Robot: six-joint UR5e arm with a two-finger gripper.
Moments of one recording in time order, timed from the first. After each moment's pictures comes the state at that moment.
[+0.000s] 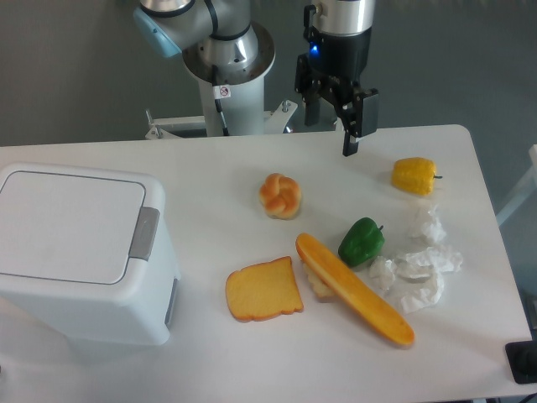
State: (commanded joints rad) arm 2.68 -1.51 -1.65 -1.26 1.35 1.66
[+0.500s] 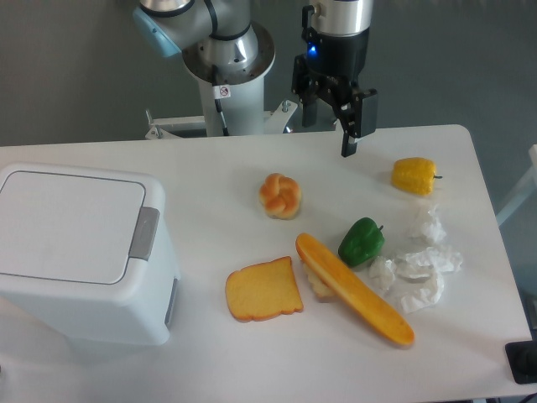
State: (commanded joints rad) arm 2.66 -1.52 -1.64 -1.26 1.34 1.61
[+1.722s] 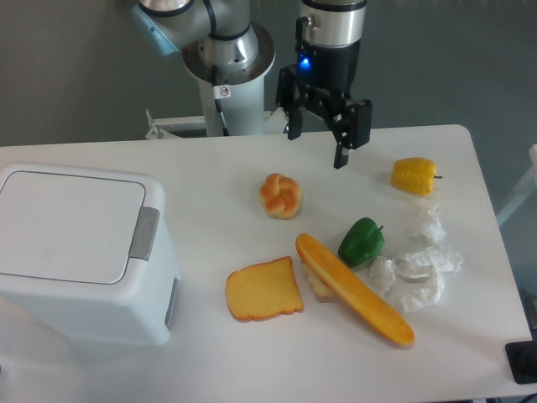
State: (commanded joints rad) arm 2.59 -1.55 -1.61 -1.23 1.33 1.29
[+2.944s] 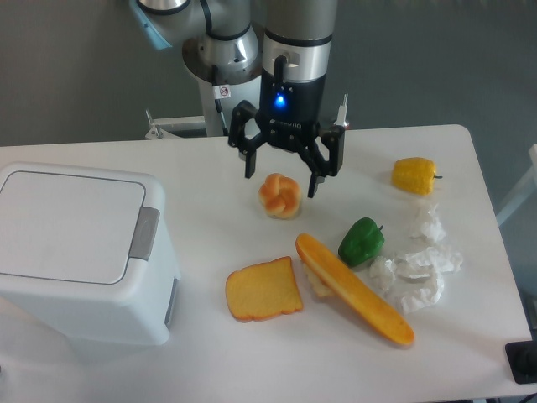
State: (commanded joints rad) arm 2.50 -1.65 -1.53 -1.20 1.20 0.62
